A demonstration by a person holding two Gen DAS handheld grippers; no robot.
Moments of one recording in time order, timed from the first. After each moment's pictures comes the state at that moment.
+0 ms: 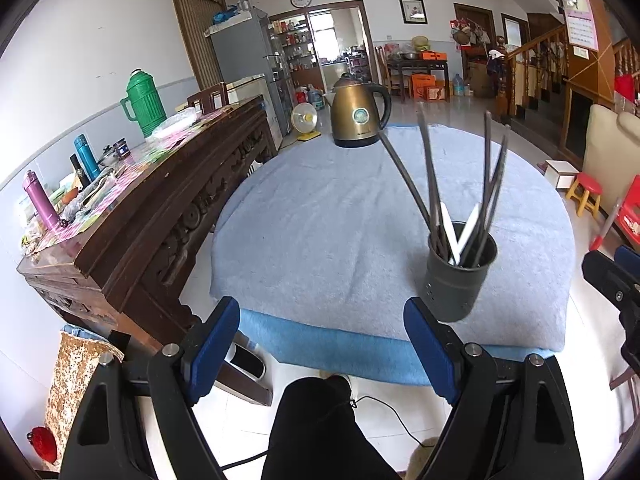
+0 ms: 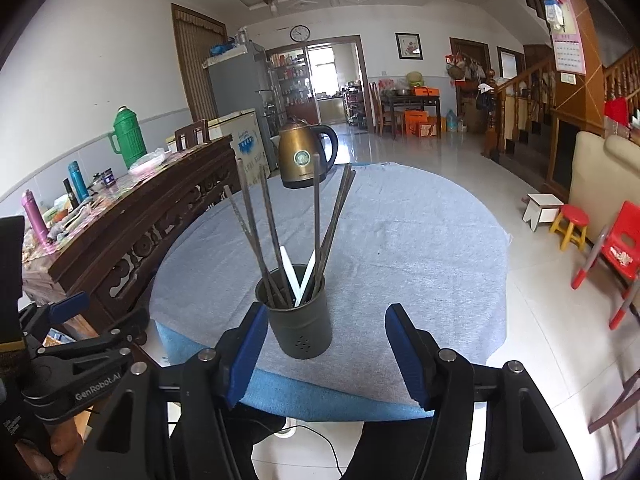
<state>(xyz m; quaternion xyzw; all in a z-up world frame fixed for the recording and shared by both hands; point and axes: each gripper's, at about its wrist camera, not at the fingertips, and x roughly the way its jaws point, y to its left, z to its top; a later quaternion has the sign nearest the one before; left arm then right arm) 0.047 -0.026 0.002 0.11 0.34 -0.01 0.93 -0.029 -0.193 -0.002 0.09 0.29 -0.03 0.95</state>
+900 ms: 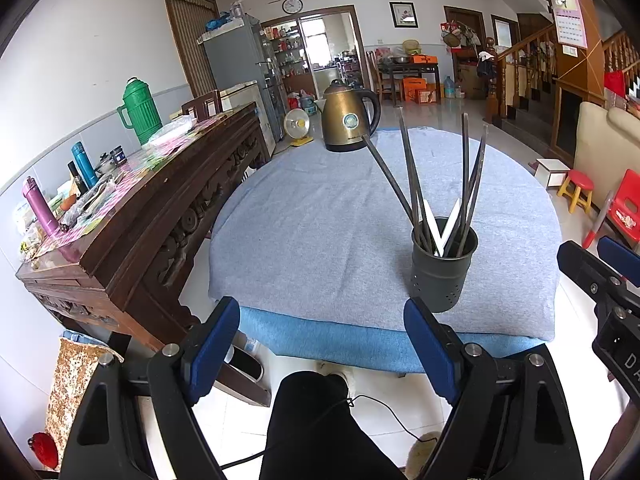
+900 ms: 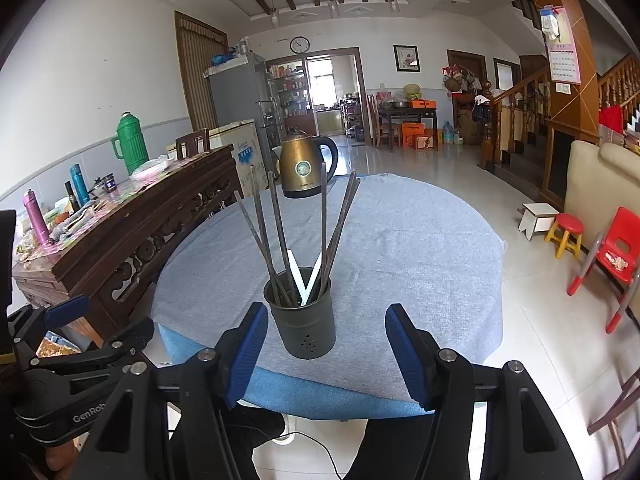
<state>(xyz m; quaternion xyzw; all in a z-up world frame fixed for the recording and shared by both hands) 0.029 -0.027 0.006 0.11 0.33 -0.03 0.94 -0.042 -0.180 0.002 0.08 0.27 -0.04 0.96</state>
